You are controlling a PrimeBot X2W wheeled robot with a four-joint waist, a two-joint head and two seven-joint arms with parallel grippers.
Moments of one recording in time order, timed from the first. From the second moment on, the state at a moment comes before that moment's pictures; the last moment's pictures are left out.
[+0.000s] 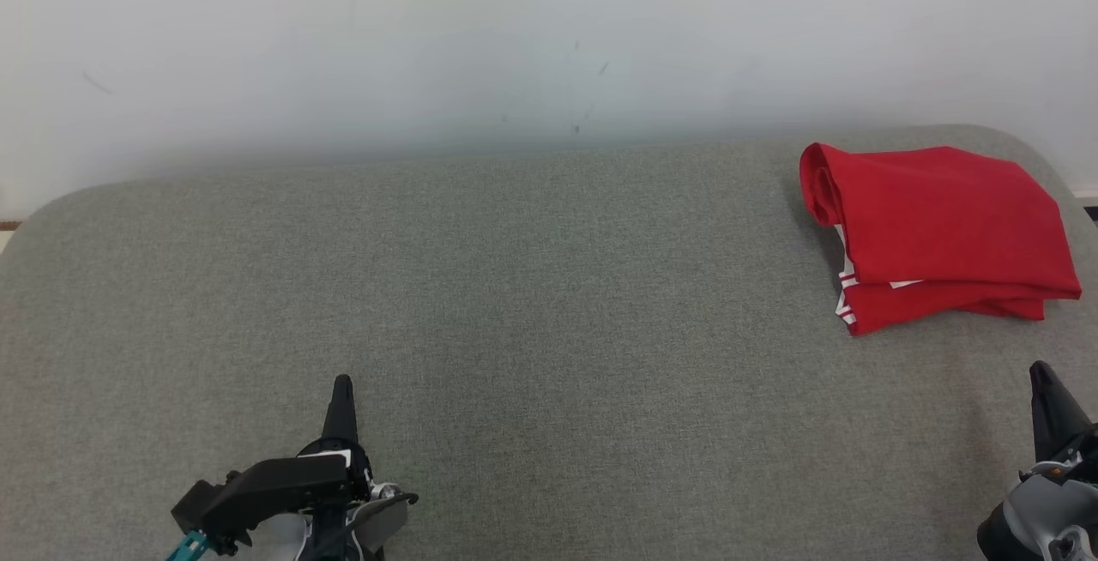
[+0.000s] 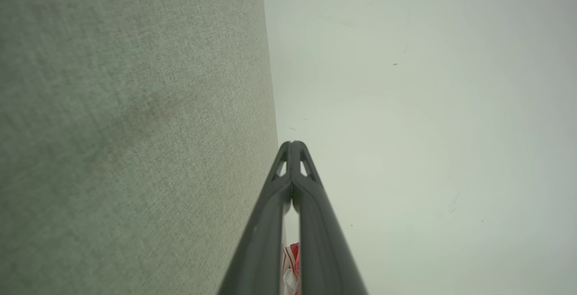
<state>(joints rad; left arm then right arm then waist) -0.48 0.05 -0.38 0.57 -1.79 -0.13 -0.26 -0.40 -0.17 -0.47 0.57 1.56 0.13 0.38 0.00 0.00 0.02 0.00</state>
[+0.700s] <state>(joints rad) -0.48 0.05 -0.38 0.57 -1.79 -0.13 -0.26 -0.40 -0.17 -0.47 0.57 1.56 0.13 0.38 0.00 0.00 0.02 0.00</state>
